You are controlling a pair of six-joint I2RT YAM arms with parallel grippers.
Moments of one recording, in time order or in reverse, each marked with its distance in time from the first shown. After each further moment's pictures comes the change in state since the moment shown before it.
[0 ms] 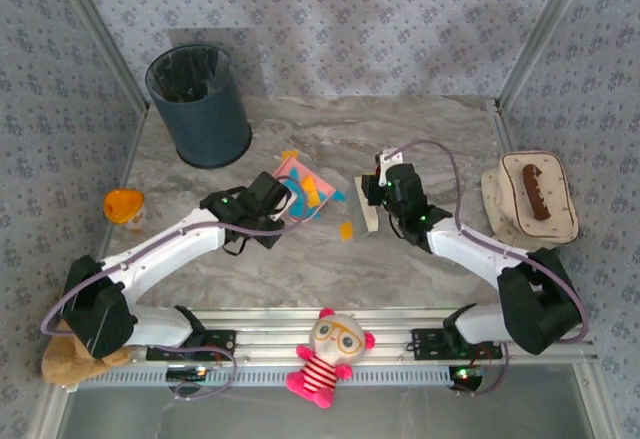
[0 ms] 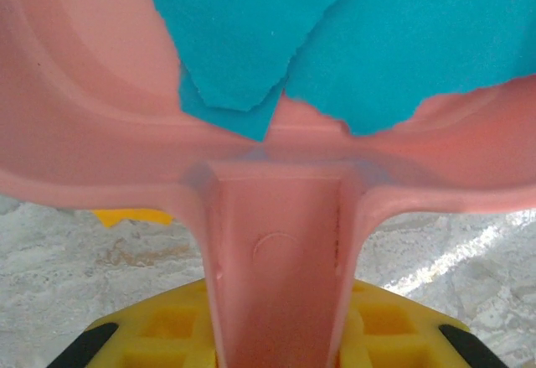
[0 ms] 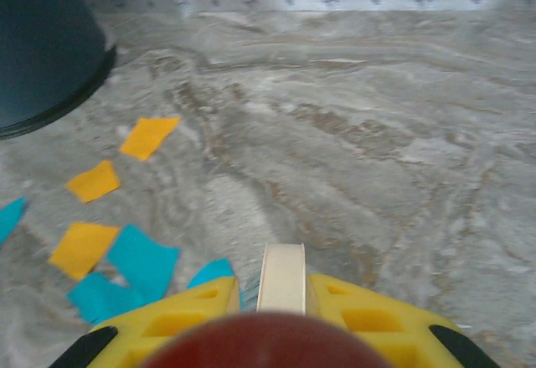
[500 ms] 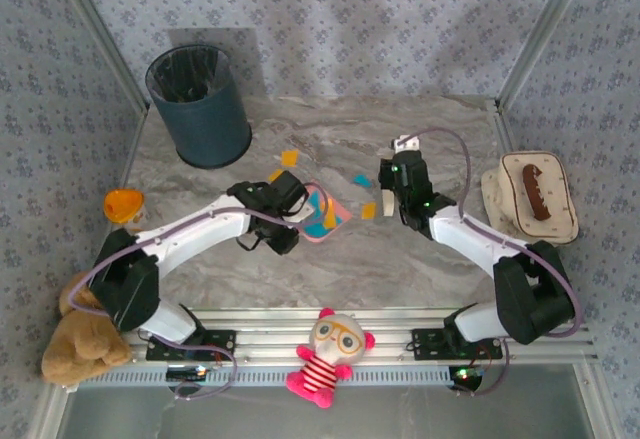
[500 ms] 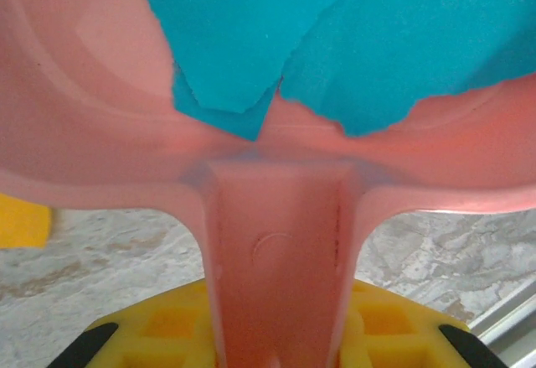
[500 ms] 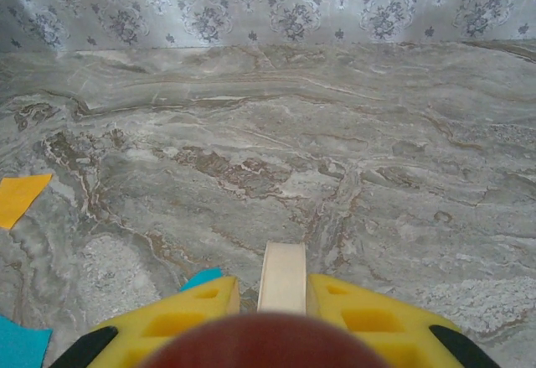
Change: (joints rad) left arm -0.033 0.198 0.097 -0.092 0.185 0.073; right arm -0.082 0.044 0.084 -0.048 0.144 -0.019
